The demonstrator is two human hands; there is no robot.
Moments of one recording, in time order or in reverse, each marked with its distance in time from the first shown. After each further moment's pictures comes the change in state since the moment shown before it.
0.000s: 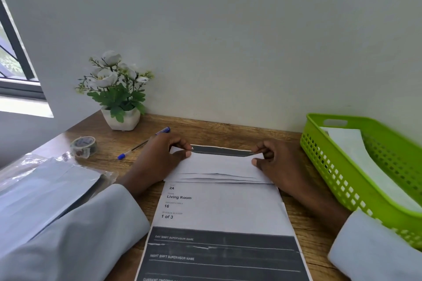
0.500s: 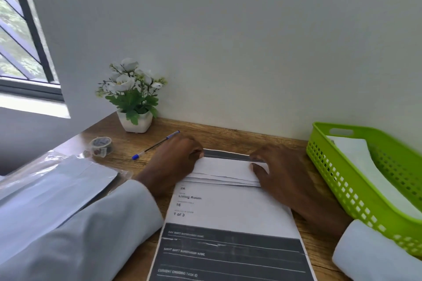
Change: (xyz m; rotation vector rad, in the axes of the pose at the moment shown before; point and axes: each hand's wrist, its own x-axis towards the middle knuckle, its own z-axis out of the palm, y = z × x) left_hand -0.001 0.014 -0.004 0.332 -0.057 0.174; right_hand -0.013 -0.023 -0.006 -0.462 -0.051 -0.298
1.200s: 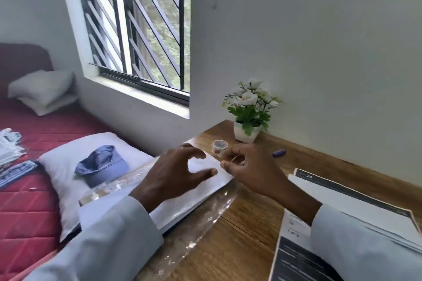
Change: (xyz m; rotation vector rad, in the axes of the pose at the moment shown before) left_hand -0.168 -0.088 -0.108 0.007 0.273 -0.457; right_hand 0.075 -0.231 0.042 0.678 -0.241 -0.379
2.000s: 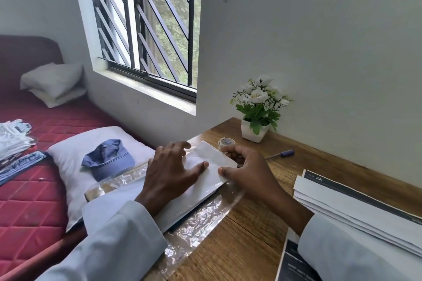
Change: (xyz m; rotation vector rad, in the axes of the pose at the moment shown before) left_hand -0.010 -0.018 0.014 0.105 0.169 -0.277; right_hand 0.004 0.002 0.032 0.355 0.002 0.198
